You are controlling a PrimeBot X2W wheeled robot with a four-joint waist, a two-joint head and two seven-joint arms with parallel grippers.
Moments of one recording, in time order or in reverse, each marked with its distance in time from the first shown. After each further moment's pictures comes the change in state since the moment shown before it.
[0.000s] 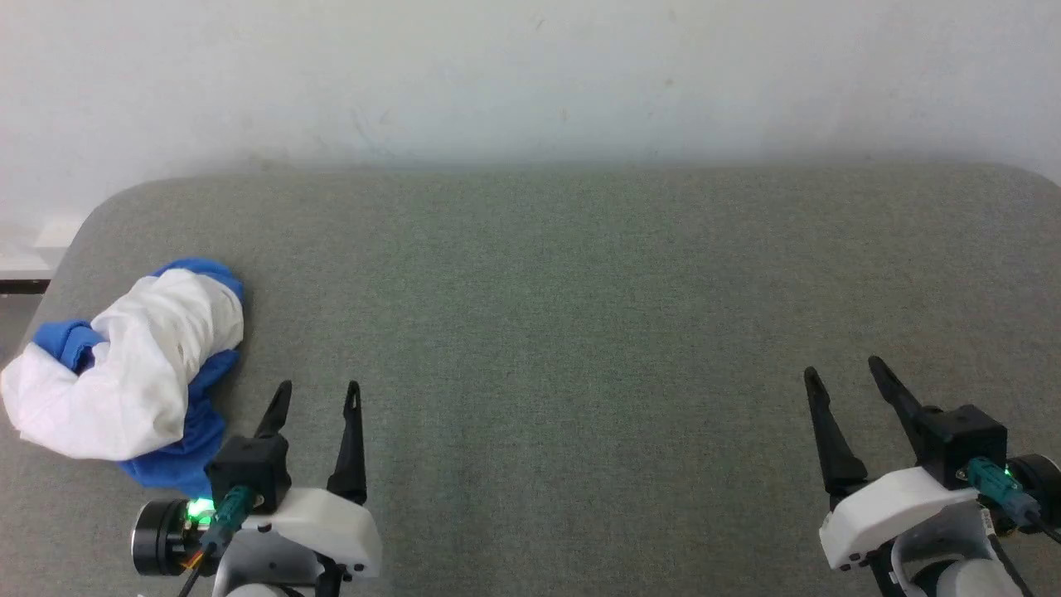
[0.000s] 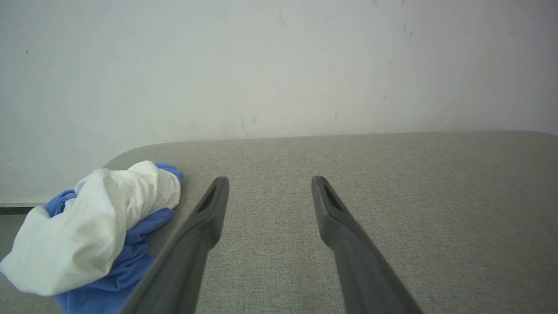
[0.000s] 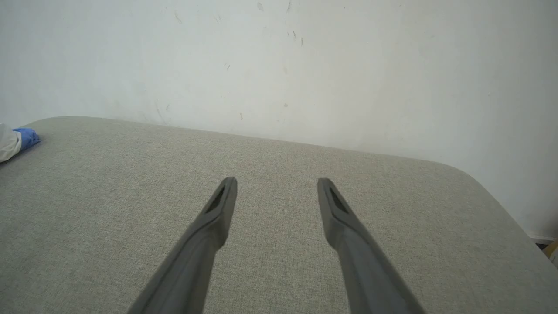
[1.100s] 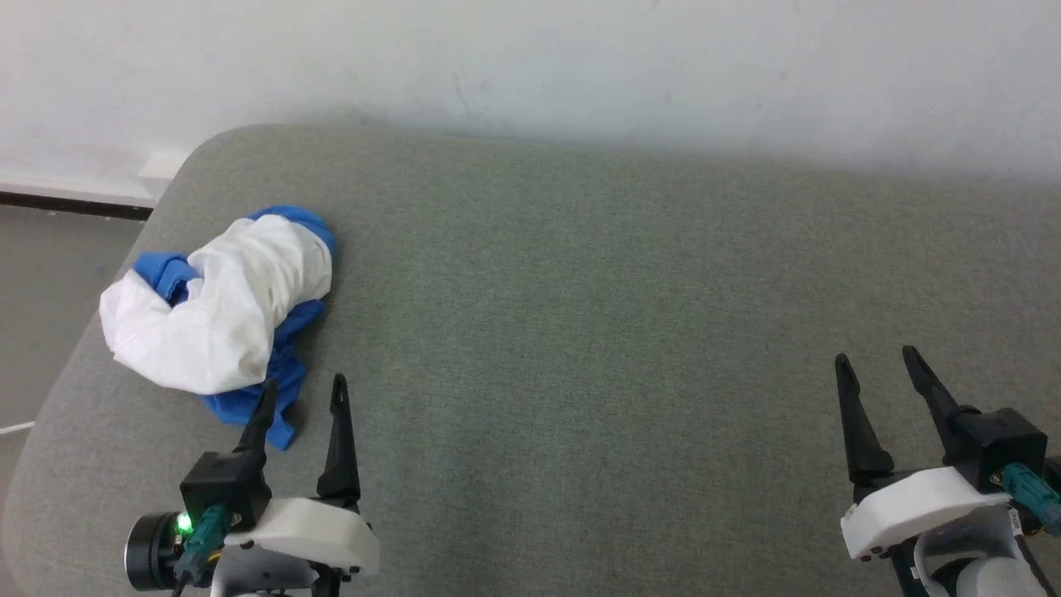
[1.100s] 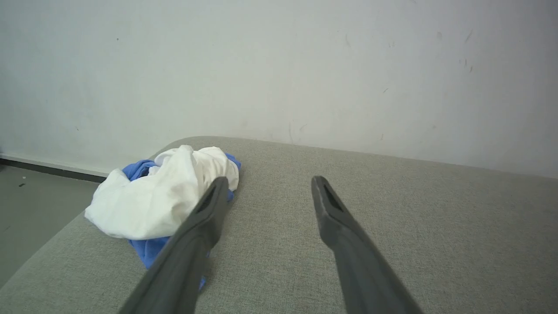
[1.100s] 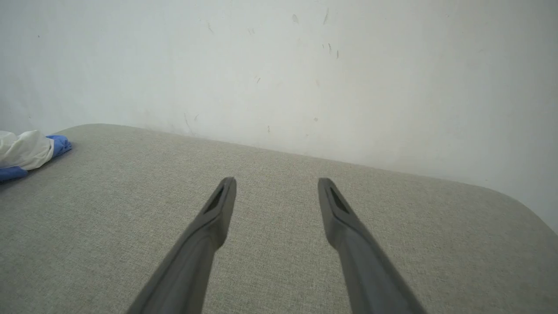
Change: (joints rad) left arm 0.028 0.000 -0.011 -0.043 -0.084 0.050 -0.066; right arm -0.003 0.000 -0.054 0.007 0.007 0.000 -0.066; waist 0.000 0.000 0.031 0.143
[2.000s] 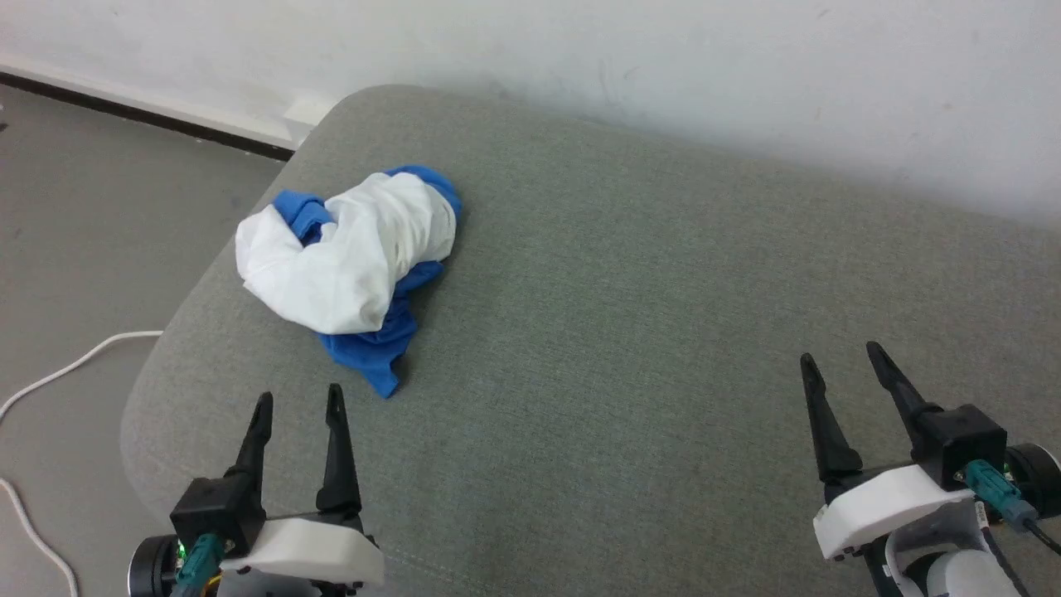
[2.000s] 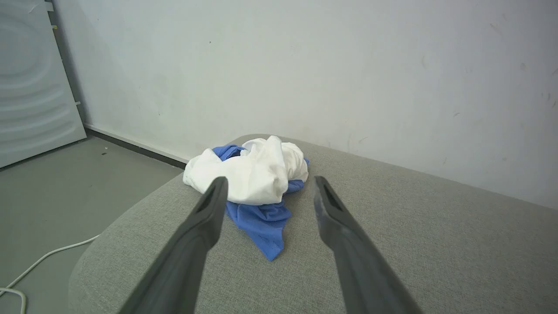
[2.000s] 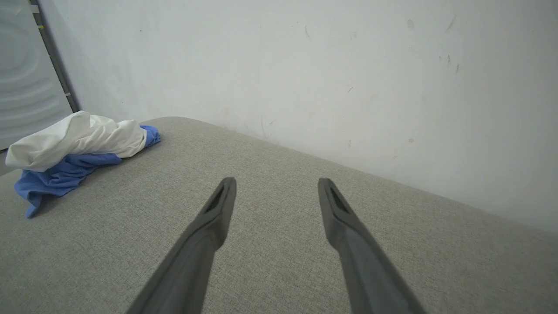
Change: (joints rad) left arm 0.041 0.000 -0.026 -0.031 -0.058 0.046 -0.054; right arm -0.020 0.000 0.058 0.031 -0.017 0.000 -0.028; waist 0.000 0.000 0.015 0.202
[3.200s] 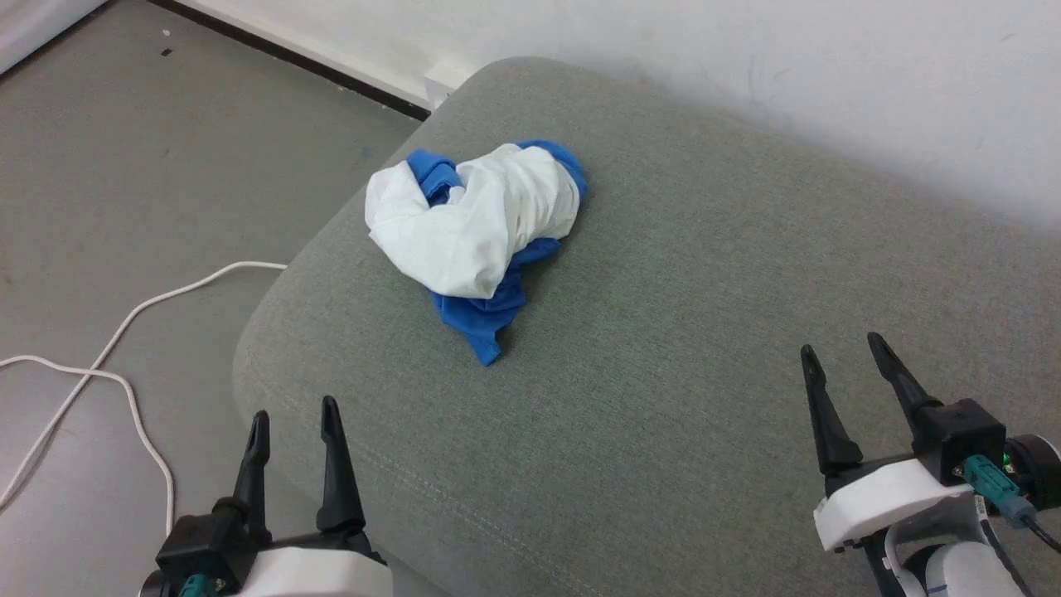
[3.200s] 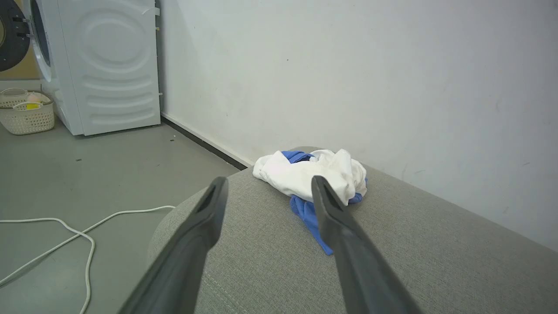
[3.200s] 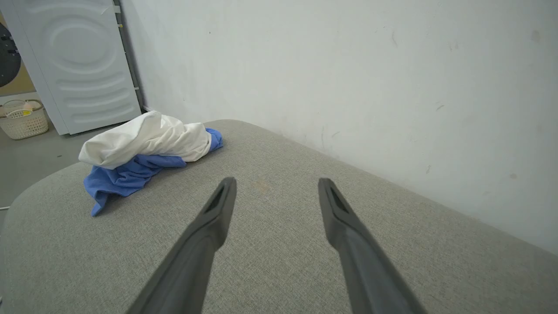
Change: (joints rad) left arm 0.060 0.000 -0.047 -0.058 -0.104 0.077 -0.078; right arm -0.019 -0.001 0.004 0.017 -0.017 0.000 -0.021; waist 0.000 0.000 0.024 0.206
